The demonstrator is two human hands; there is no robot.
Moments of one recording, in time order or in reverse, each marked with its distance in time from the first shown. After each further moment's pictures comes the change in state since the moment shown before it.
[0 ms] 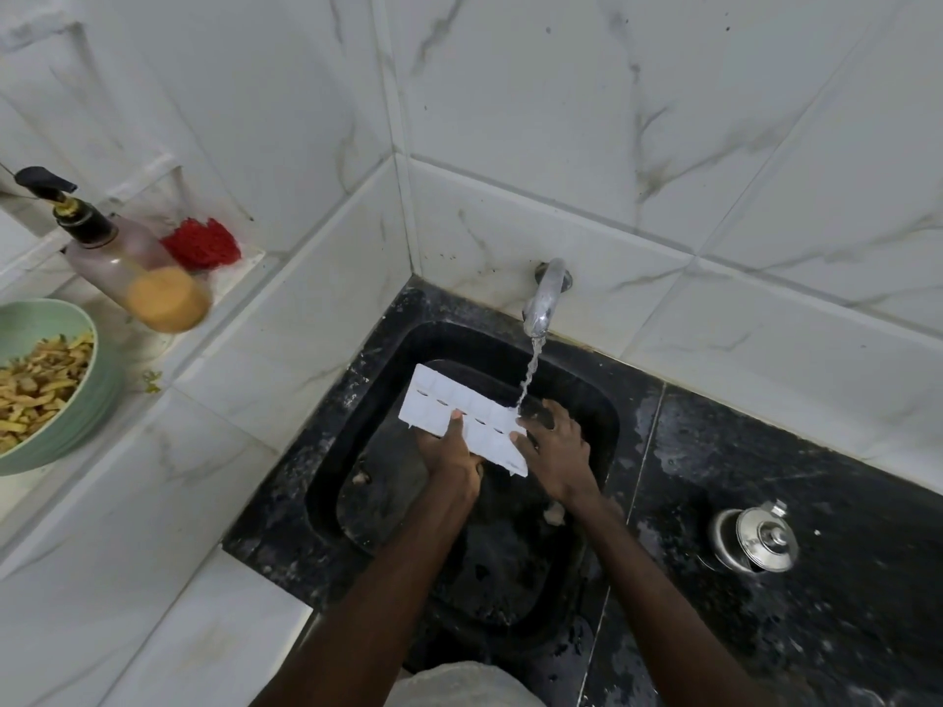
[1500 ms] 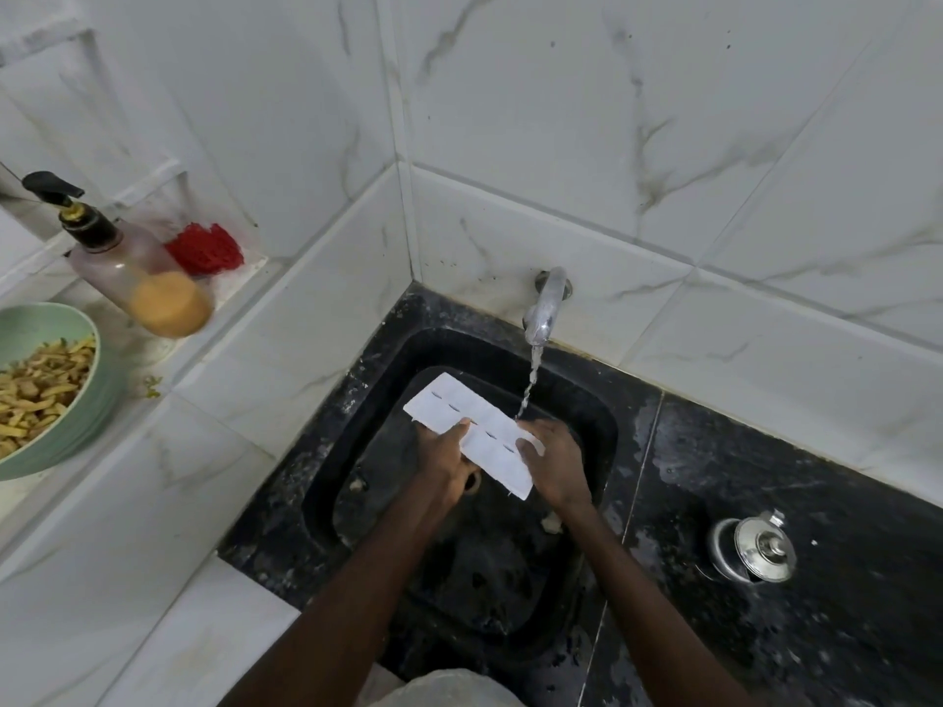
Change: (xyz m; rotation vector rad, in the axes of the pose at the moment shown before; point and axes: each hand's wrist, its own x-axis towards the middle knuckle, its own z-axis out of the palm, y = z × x) left_hand 0.004 0.024 -0.008 0.173 -0.264 -0.127; right_hand -0.002 -0.011 0.001 0.298 0.134 0.025
